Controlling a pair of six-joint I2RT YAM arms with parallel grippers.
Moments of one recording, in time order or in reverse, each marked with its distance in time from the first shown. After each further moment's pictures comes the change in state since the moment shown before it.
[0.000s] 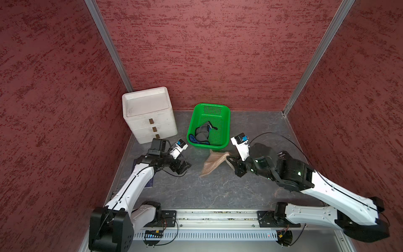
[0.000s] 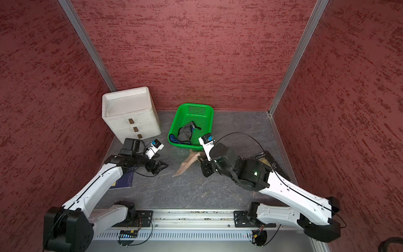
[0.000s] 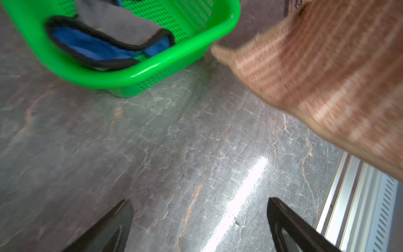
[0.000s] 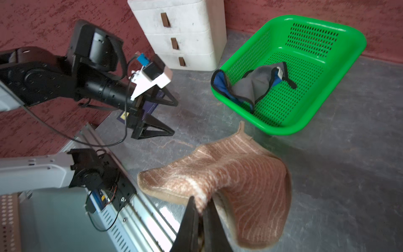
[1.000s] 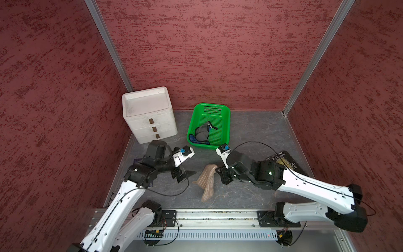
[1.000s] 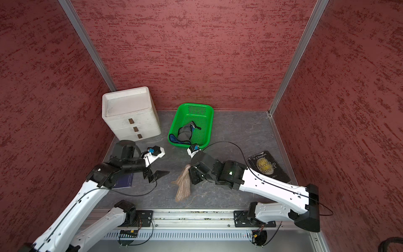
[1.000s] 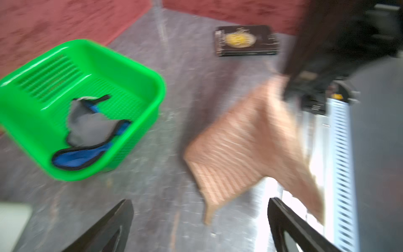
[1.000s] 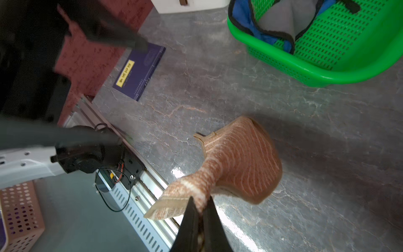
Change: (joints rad) left arm -0.185 -0.351 0.121 -0.238 0.117 0.111; right arm 0.016 0.169 -0.091 0.122 -0.088 0.156
